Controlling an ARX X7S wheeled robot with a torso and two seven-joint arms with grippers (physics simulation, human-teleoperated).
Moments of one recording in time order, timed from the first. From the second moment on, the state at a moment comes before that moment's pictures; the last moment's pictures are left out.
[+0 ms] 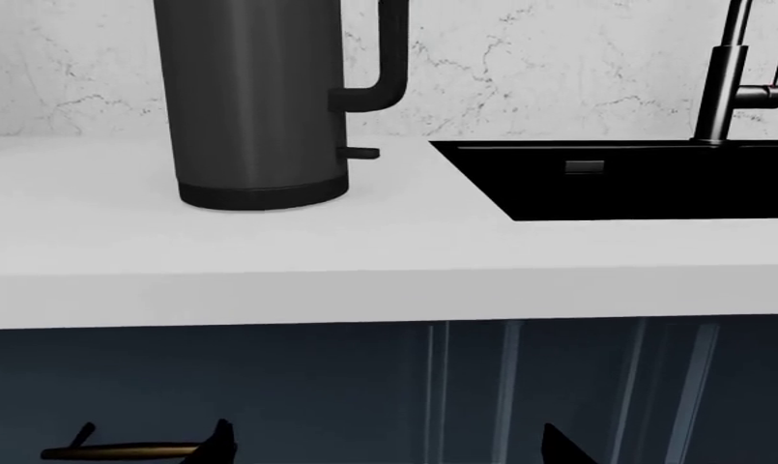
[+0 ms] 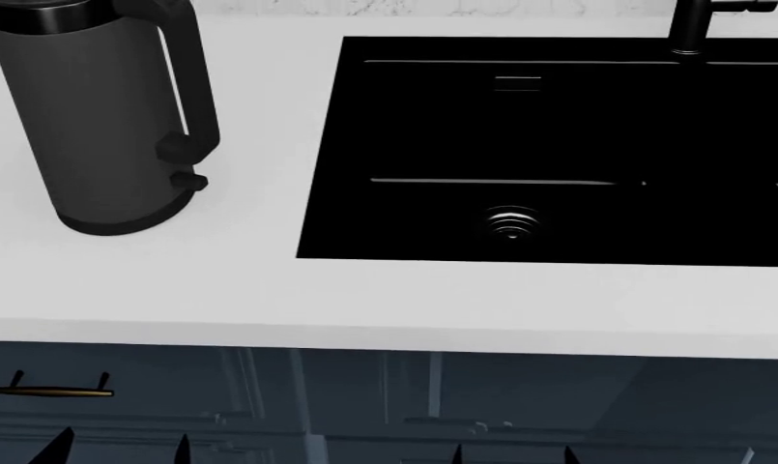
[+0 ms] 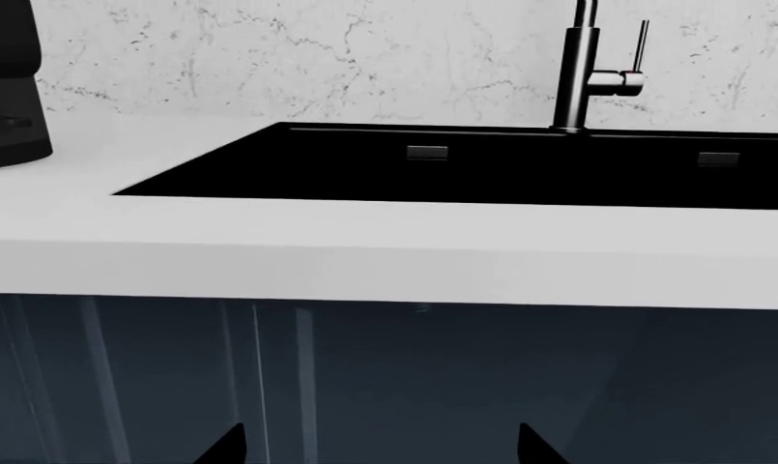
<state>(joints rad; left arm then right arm) 0.01 -0.10 0.12 0.04 -0.10 0.01 -0.08 0.01 0.09 -0.12 0.02 0.07 -0.02 0.11</state>
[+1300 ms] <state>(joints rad) -0.48 -0.20 -0.17 0.97 -0.91 -1.40 -0.61 0.35 0.28 0.01 -0.97 0.52 1.14 0.47</state>
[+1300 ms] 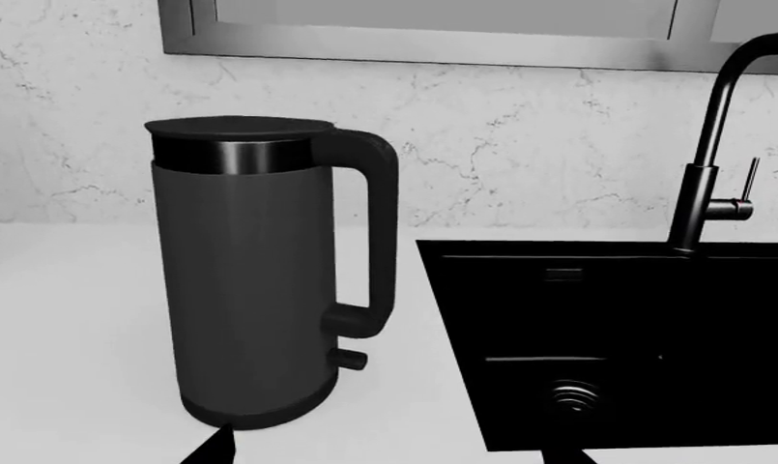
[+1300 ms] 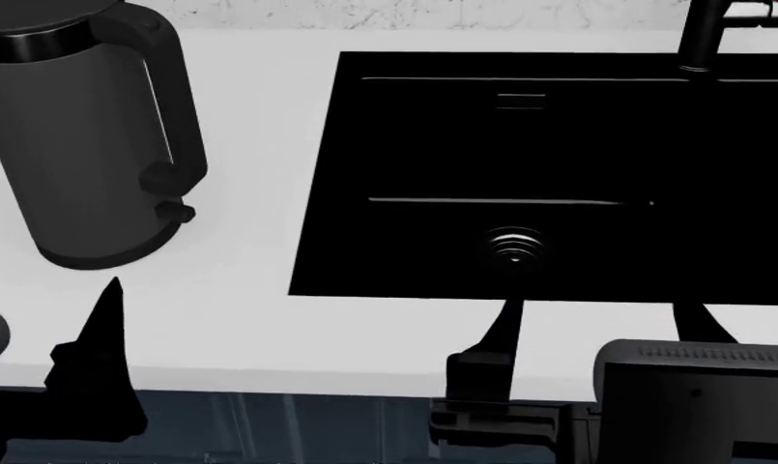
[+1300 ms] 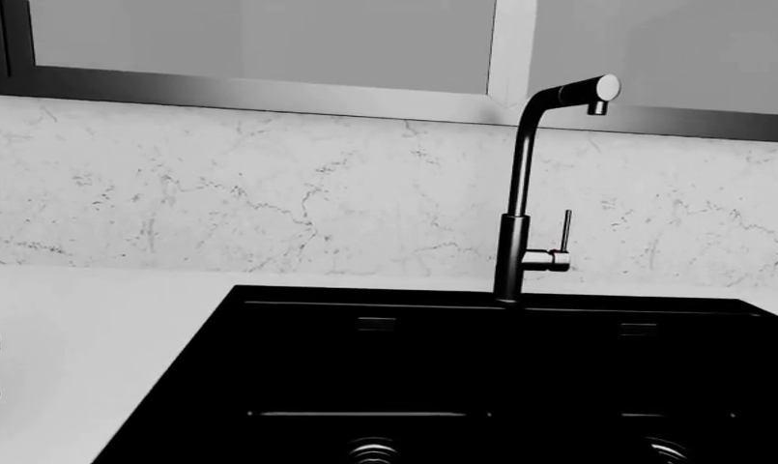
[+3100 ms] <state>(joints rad) -1.13 -0.58 0.46 0.36 -1.56 -0.97 -1.01 0.32 0.37 -0.07 -0.92 0.65 1.05 0.59</state>
